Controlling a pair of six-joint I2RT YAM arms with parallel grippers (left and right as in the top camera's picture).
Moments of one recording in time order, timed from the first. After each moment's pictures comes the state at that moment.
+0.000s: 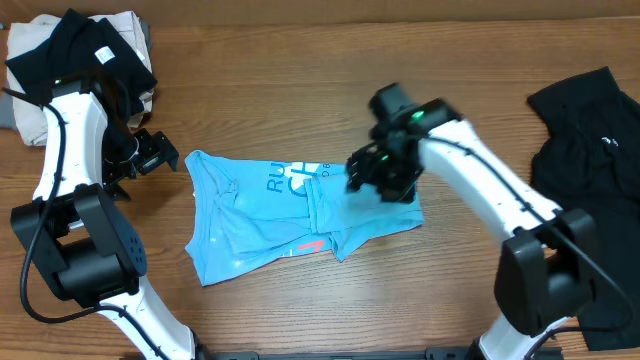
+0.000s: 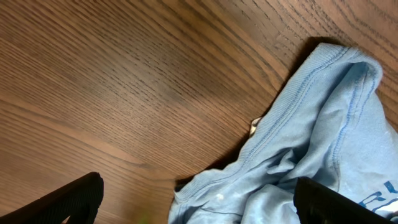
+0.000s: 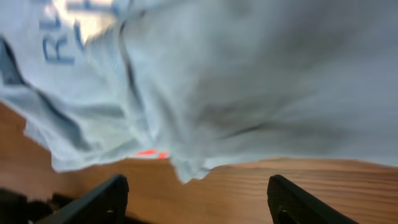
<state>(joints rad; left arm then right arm) 0.30 2.03 1.71 -1.38 0.03 -0.39 0.39 1.85 1.48 -1.15 -0.35 0.52</state>
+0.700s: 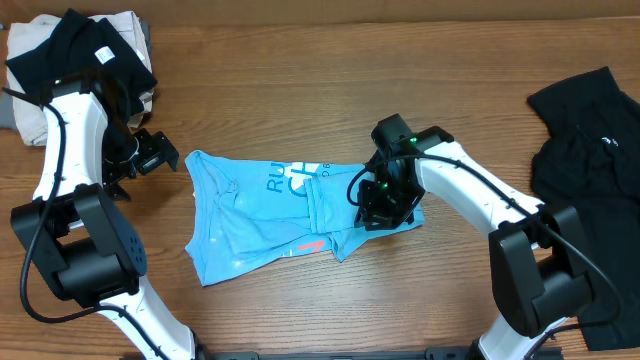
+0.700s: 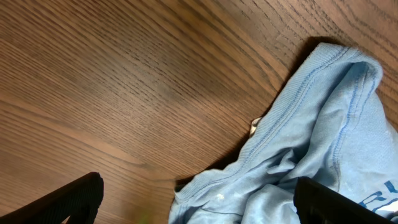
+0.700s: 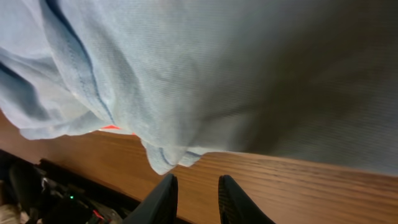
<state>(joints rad) 0.30 2.03 1.71 -1.38 0.03 -0.39 0.44 1.85 1.24 -1.00 -0.50 0.47</state>
